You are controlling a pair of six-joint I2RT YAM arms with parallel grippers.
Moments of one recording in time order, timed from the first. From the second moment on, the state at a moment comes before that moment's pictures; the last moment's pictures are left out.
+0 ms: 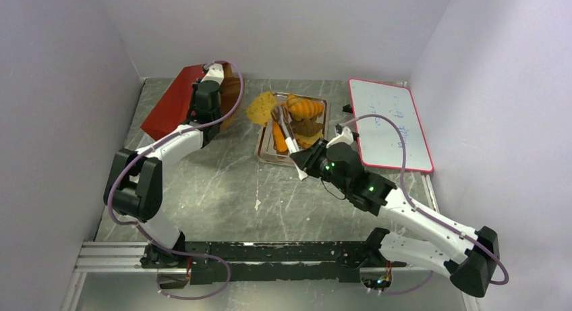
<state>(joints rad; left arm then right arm) -0.36 1.64 1.09 0.35 -0.79 0.30 0.86 0.96 0.76 -0.17 0.26 0.96</state>
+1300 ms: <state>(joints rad) -0.32 1.67 1.13 0.32 -0.71 0.22 0.78 1.03 0.65 -0.24 0.38 1.08</state>
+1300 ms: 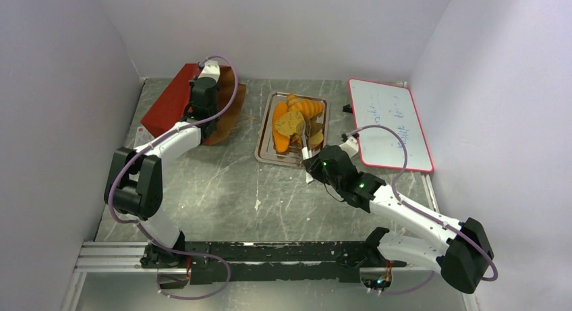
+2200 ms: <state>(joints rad) -0.32 1.67 1.15 0.29 -0.70 0.21 0.78 0.98 0.66 -0.30 0.38 1.10</state>
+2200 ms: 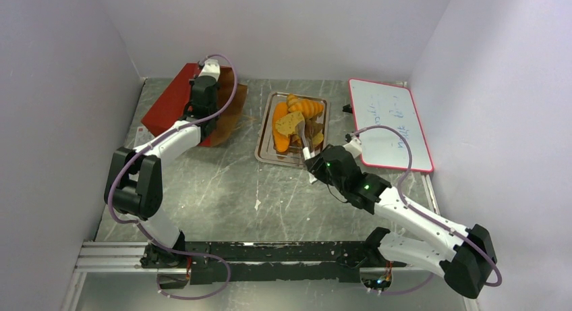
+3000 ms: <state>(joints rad) -0.32 1.67 1.15 0.29 -0.67 0.22 0.78 0.94 0.79 -0.34 0.37 1.00</state>
